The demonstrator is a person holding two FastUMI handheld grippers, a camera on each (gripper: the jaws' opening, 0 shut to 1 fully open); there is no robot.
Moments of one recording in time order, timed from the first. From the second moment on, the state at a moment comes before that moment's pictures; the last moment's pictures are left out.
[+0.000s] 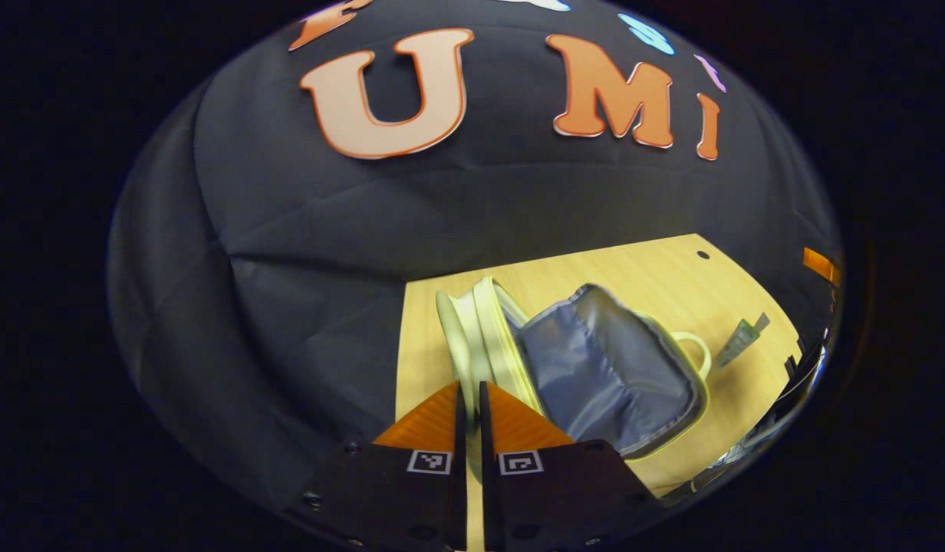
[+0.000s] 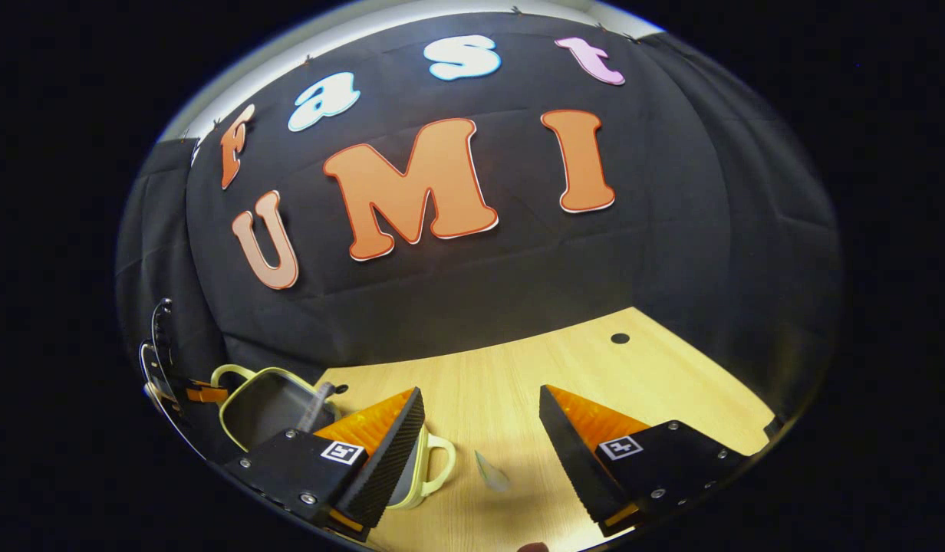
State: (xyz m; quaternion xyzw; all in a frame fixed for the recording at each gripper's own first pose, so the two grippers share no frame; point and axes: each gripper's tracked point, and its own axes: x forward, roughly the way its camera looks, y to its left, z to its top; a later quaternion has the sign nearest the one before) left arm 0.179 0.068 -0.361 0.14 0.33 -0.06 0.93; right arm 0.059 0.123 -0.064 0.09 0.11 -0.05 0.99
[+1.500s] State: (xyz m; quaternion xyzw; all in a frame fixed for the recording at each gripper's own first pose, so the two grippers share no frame) left arm 0.196 0.114 -0.357 0.15 0.26 0.04 0.95; right arm 0.043 0.101 -0.077 0.05 0.13 -0.08 0.99
